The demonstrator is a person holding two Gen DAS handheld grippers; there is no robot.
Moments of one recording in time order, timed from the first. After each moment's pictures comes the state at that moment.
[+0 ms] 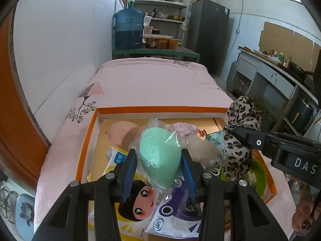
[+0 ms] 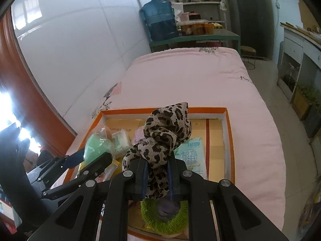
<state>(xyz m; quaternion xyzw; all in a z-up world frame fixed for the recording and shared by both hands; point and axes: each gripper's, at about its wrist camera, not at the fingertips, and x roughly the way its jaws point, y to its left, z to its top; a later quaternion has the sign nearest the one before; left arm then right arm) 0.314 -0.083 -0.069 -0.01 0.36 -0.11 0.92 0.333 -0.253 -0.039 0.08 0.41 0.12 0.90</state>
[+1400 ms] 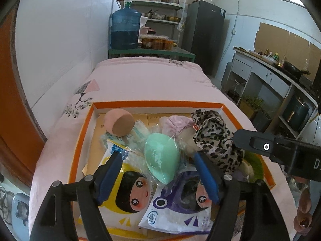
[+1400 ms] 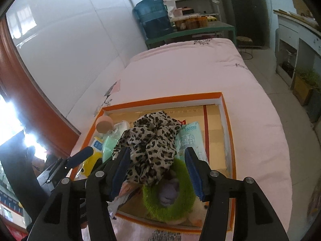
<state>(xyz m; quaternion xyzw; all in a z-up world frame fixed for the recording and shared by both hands) 0.299 -0.082 -0.077 -0.01 0.36 -0.13 0.92 0.313 -0.260 -0.045 0.12 0.42 0.11 0.89</state>
